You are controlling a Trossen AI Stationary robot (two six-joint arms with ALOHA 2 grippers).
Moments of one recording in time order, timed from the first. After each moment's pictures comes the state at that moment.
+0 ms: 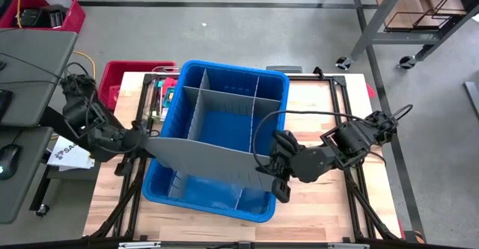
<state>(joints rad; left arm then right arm) -0.90 0.83 1.16 -1.35 -0.37 -0.73 0.52 1.81 2.32 -1.19 0.40 0.72</state>
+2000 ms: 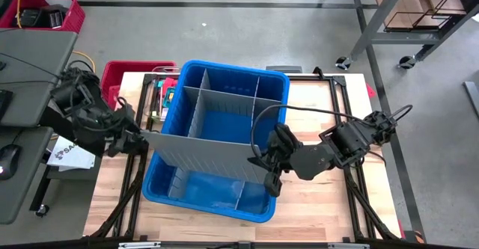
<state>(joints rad) -0.95 0.67 1.24 -1.54 -0.47 -1.08 0.51 1.83 2.32 -1.08 0.52 0.69</state>
